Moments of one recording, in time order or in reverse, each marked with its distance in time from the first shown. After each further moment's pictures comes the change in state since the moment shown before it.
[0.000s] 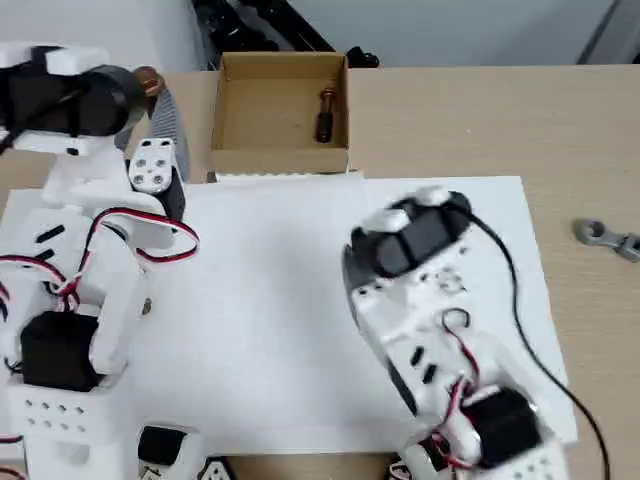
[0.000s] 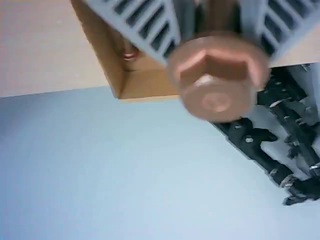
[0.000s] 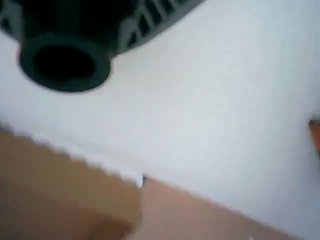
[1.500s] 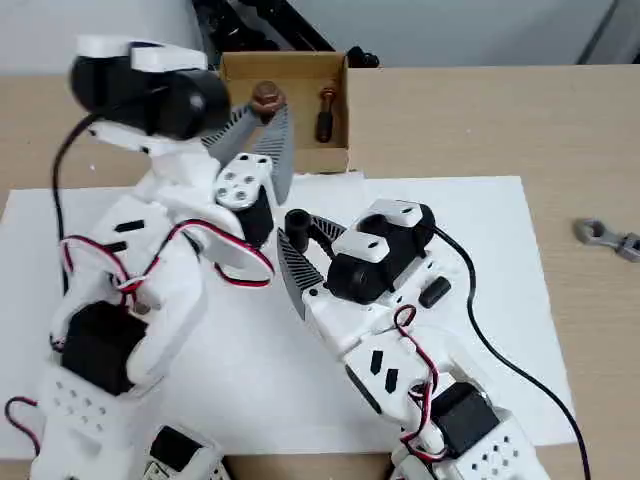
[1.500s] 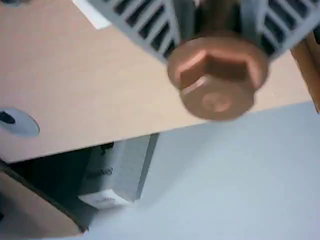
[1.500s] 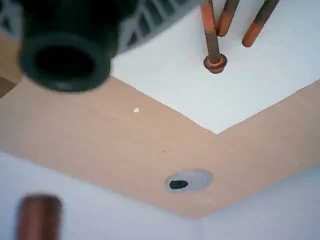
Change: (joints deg) left arm 18.9 3.8 -3.8 1.2 10.3; right arm -11.8 -0.2 9.9 -24.8 -6.5
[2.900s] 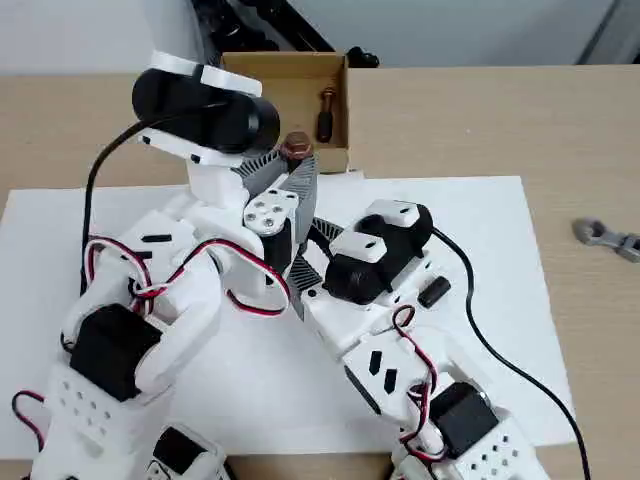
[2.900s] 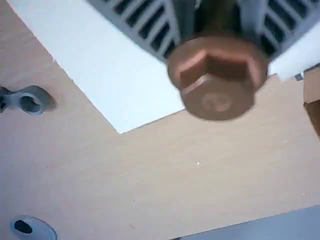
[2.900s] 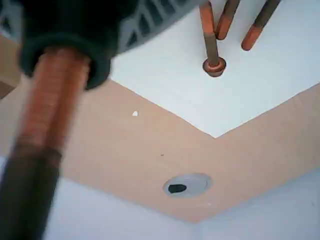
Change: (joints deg) left arm 4.6 0.3 0.0 11.3 0.5; right arm -0.1 0.0 0.1 0.0 0.0
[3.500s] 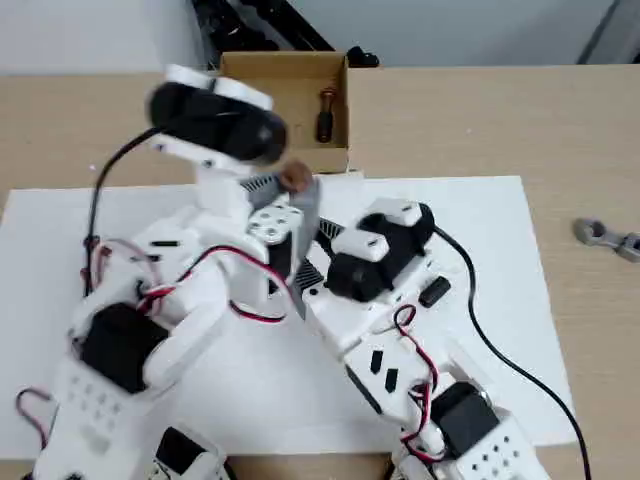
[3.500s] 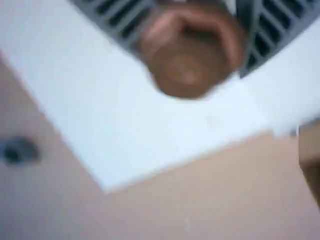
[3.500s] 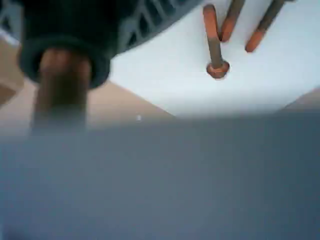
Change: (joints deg) left arm 0.1 0.1 2.9 5.7 1.7; right arm 0.1 0.0 0.0 0.0 -0.1
